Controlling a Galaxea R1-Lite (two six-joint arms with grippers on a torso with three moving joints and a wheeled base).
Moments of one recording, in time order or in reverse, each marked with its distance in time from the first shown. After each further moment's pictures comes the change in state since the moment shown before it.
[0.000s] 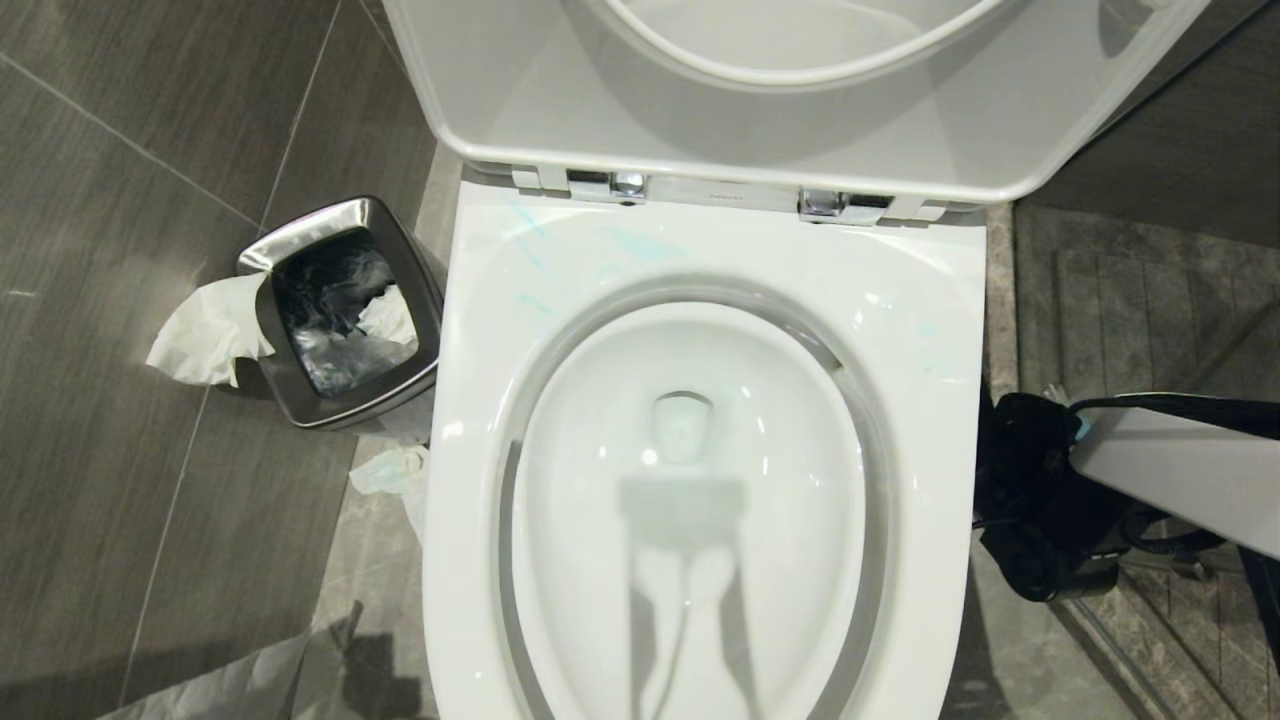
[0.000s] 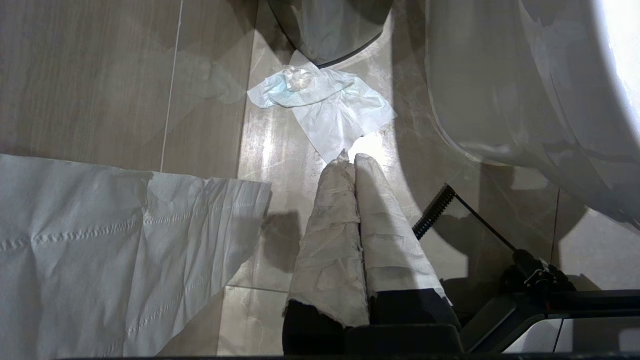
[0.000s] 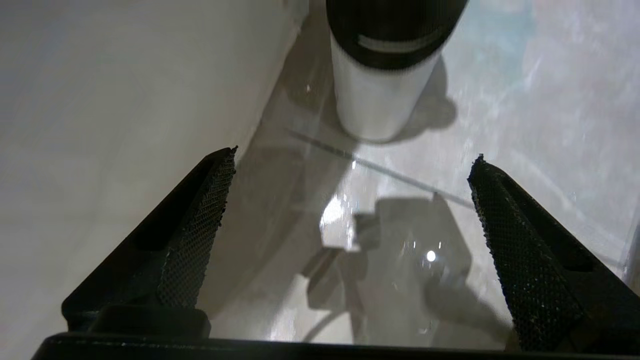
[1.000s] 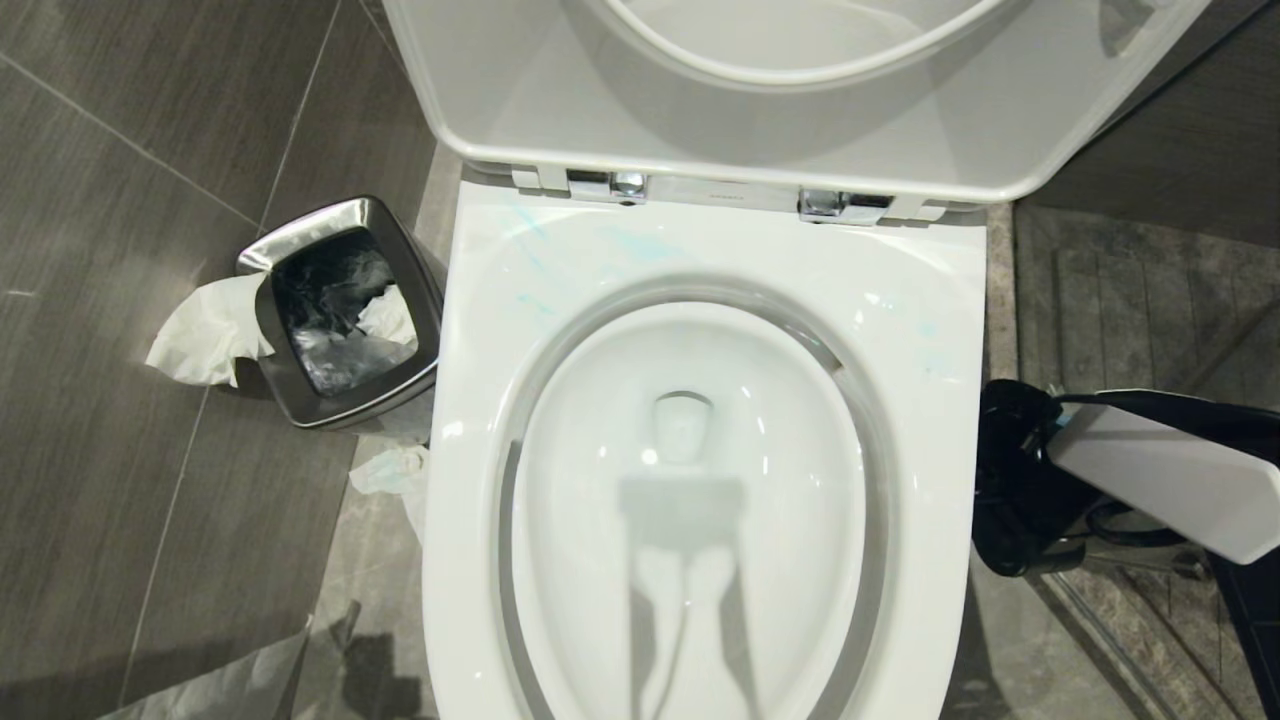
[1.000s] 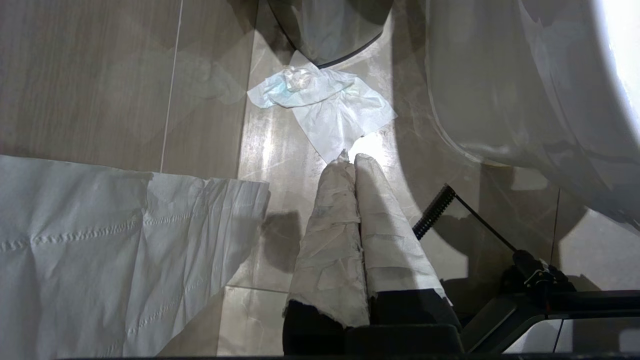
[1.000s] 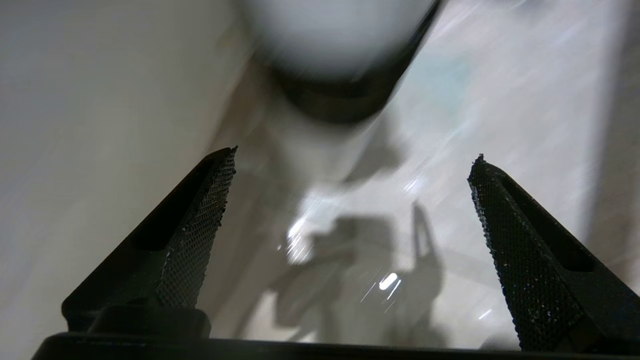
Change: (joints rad) left arm 0.000 0.000 0.000 -0.001 0.000 0.000; right arm 0.004 0.070 -0.183 0.000 -0.128 -0.057
